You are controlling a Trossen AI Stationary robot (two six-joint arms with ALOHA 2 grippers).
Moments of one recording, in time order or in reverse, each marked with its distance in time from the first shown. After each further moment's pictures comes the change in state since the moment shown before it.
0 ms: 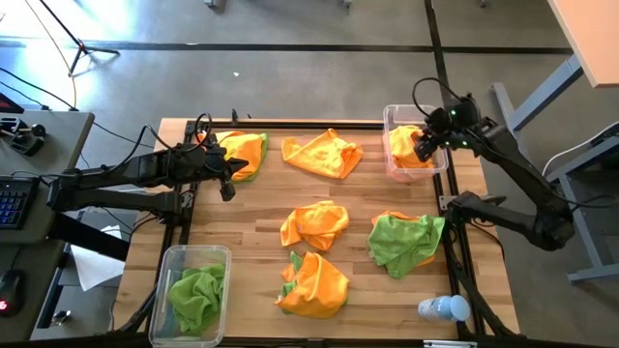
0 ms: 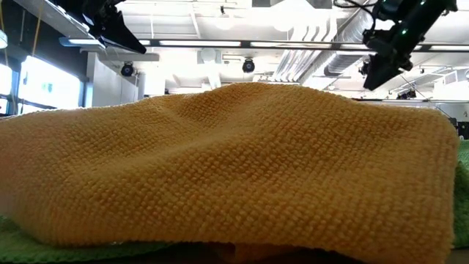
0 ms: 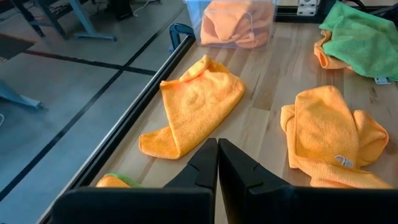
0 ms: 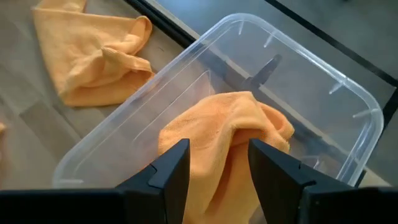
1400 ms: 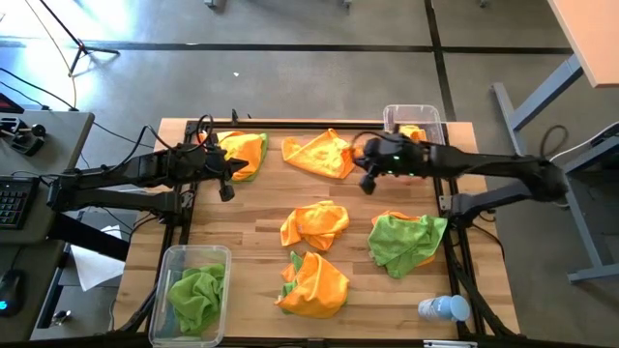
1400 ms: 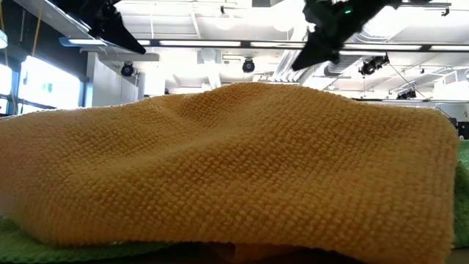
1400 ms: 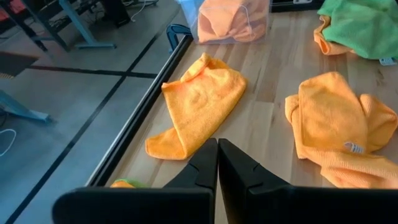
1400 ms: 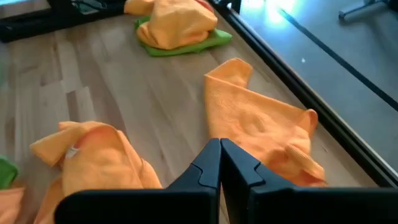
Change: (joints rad) left arm 0.000 0.000 0.000 -0.009 0.002 0.097; right arm 0.792 0.361 0.056 0.493 0.256 0.313
